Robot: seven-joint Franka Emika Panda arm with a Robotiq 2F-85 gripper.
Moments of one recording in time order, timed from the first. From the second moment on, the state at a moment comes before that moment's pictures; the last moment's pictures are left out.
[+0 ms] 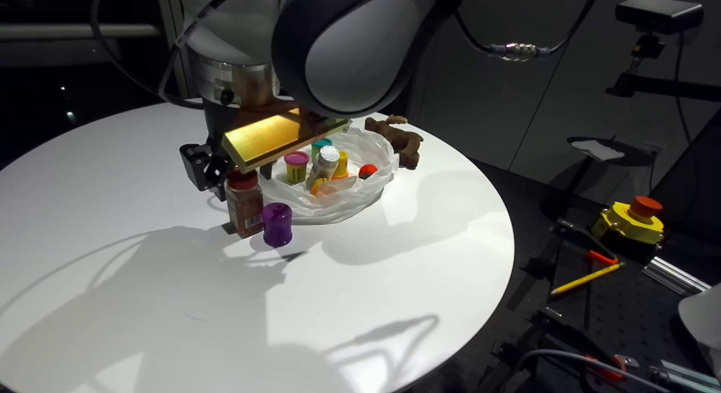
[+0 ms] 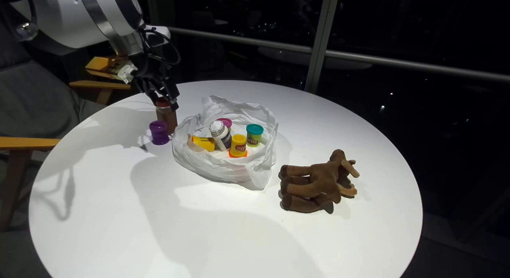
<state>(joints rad) 0.42 0.63 0.01 -1.84 -0.53 2.64 0.89</state>
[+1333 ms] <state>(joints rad) 0.37 0.49 -0.20 -1.76 -0.44 2.52 1.03</state>
